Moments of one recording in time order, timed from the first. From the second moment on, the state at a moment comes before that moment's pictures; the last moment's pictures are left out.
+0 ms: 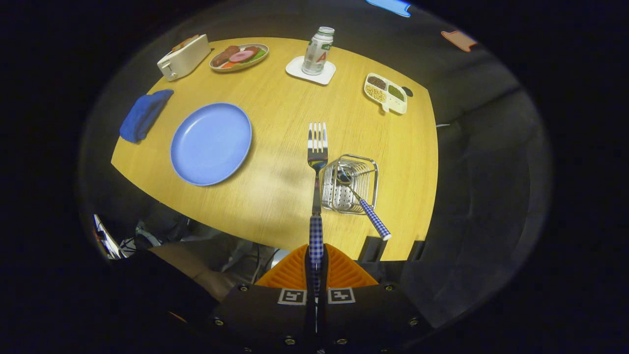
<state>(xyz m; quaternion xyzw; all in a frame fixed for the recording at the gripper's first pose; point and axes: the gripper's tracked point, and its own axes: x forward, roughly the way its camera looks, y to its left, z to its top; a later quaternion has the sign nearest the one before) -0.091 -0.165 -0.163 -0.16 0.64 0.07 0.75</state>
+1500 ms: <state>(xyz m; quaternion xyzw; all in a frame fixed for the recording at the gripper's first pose) -0.049 -0.227 -0.219 -0.31 0.80 0.04 0.51</state>
